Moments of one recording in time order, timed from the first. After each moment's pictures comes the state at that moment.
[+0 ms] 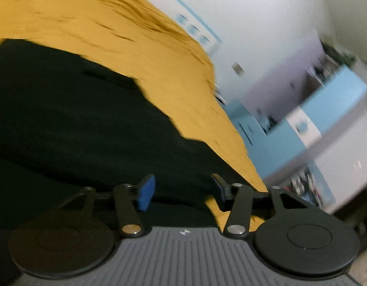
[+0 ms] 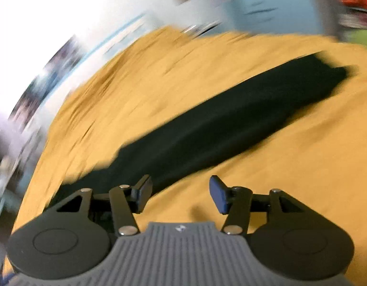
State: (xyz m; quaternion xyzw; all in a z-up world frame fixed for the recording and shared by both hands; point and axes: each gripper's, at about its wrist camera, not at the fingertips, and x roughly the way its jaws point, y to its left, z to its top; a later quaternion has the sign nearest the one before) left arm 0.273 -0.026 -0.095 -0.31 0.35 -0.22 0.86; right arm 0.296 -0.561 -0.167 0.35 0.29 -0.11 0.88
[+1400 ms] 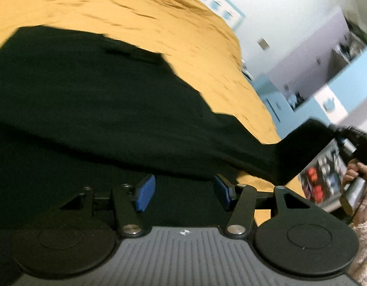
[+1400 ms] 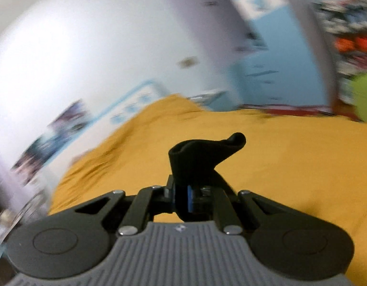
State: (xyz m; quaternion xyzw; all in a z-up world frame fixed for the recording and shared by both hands) left arm 0.244 0.014 -0.101 -0.29 0.42 -0.15 0.85; right arm 0.372 -0.463 -0.027 0.28 0.16 -0.04 0.95
